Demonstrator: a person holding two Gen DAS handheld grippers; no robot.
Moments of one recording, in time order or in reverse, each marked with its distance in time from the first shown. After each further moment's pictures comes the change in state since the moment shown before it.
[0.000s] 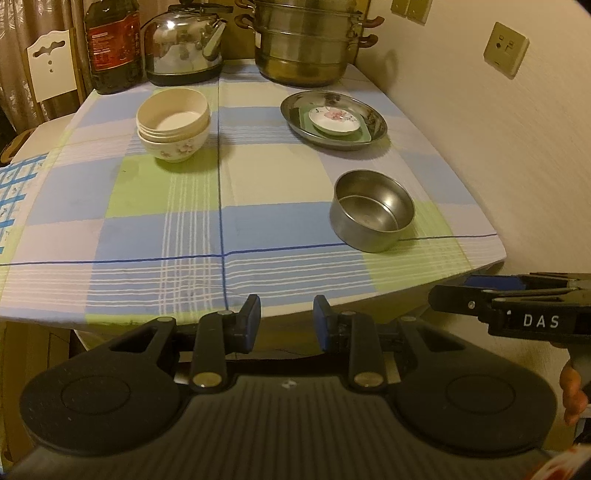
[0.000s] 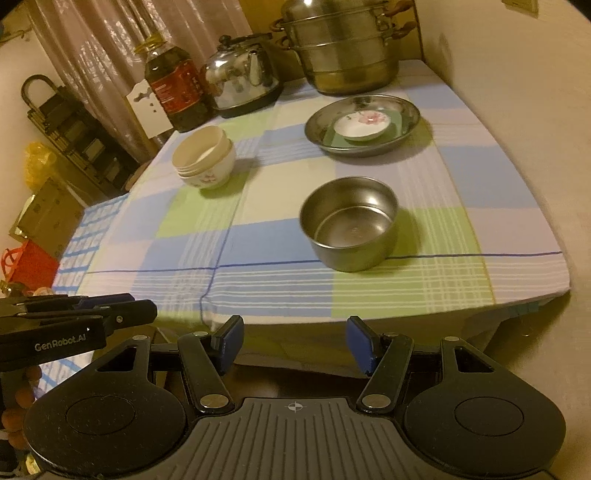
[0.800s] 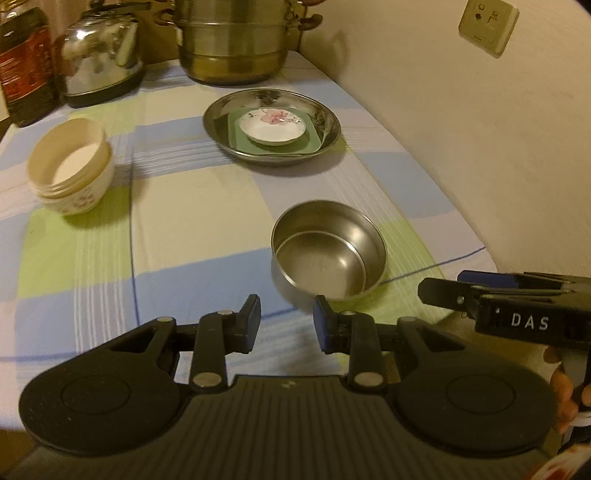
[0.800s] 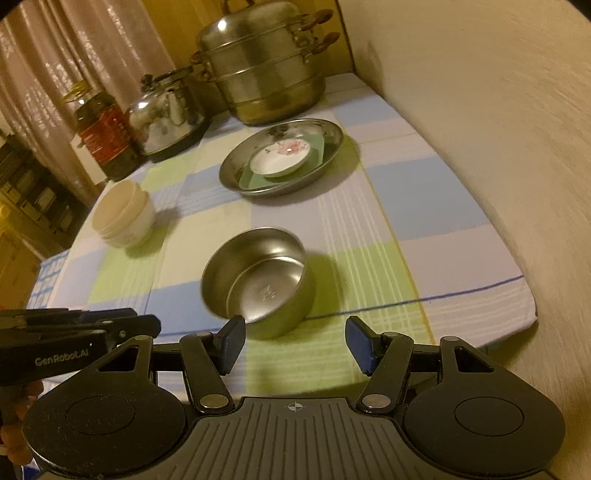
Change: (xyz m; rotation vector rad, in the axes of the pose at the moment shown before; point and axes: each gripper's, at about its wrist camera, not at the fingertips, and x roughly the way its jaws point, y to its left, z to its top) left arm 0.100 -0.039 0.074 0.133 0.039 -0.130; right arm 0.031 -0.071 0.044 0.134 -0.095 -0.124
